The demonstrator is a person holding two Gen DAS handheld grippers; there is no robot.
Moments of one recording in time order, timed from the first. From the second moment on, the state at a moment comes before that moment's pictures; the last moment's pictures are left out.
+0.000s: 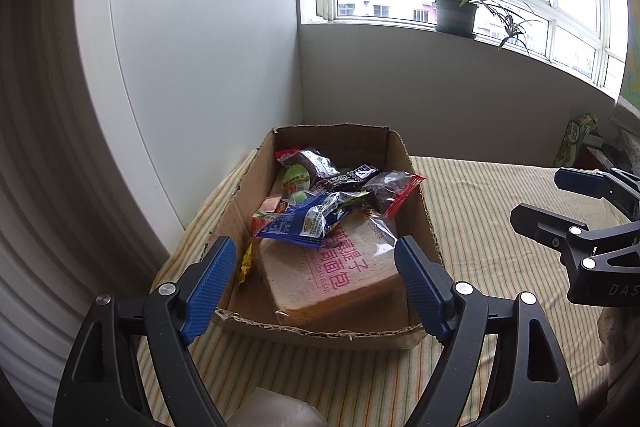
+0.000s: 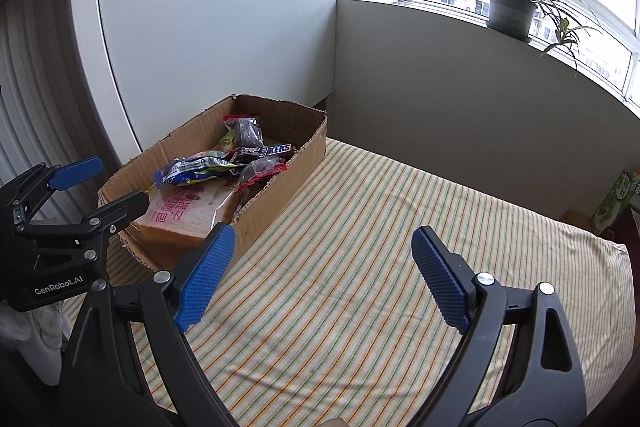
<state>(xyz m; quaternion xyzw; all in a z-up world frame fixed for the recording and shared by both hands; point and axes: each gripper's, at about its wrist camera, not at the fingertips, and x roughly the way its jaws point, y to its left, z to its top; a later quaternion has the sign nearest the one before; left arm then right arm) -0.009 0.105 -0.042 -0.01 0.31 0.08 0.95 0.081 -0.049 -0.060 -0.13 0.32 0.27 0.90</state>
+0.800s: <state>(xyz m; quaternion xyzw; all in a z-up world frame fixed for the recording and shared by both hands) -0.011 0.101 -0.039 -0.01 0.31 0.08 0.95 0.080 -0.053 -0.061 -0.13 0.32 0.26 0.90</state>
